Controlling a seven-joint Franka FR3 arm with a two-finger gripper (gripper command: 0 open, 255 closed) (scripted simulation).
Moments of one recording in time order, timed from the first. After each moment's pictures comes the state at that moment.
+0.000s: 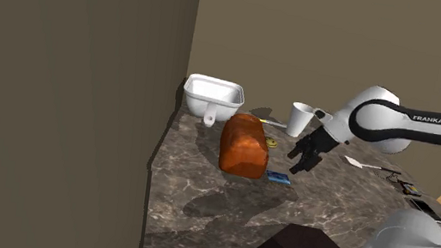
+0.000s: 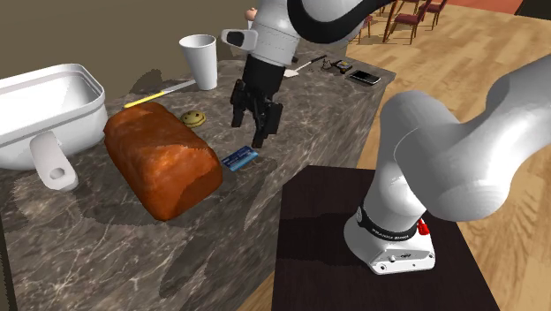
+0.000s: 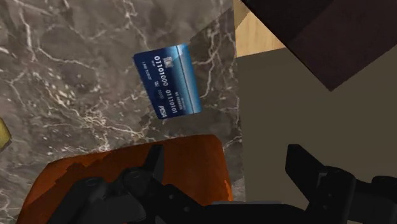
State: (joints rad) arm 0.09 -0.92 -0.57 -2.86 -0.05 2.22 -0.97
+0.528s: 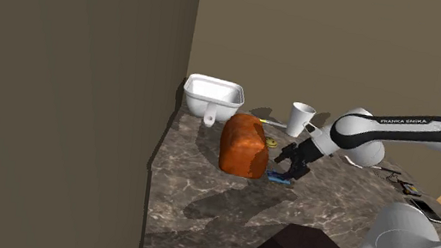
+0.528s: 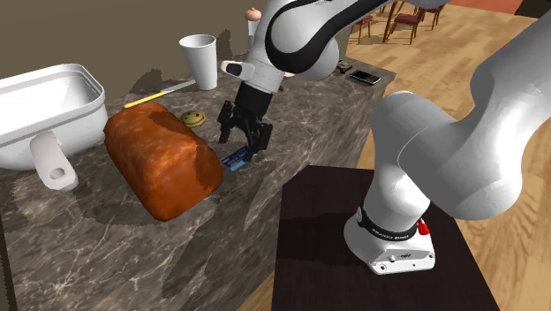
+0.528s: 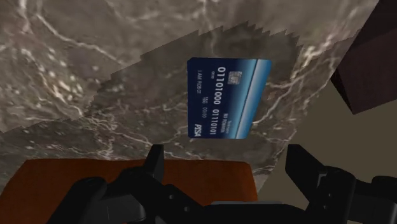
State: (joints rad) arm 0.34 -0.74 -0.94 -2.86 -0.01 2.49 -1.37
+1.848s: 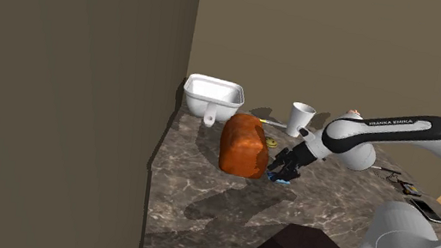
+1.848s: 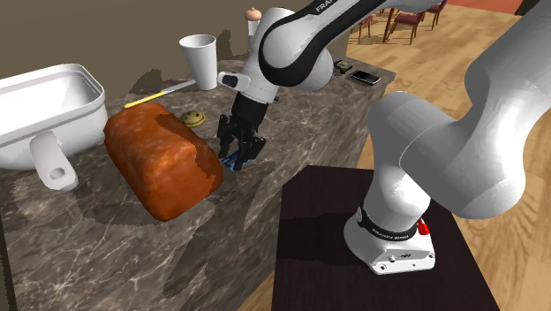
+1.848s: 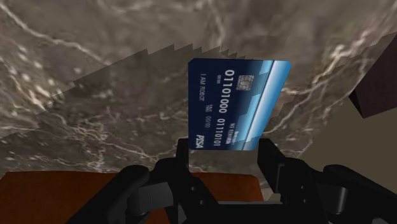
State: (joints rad) arm 0.43 -0.69 -1.00 -2.88 0.02 2.58 -1.40
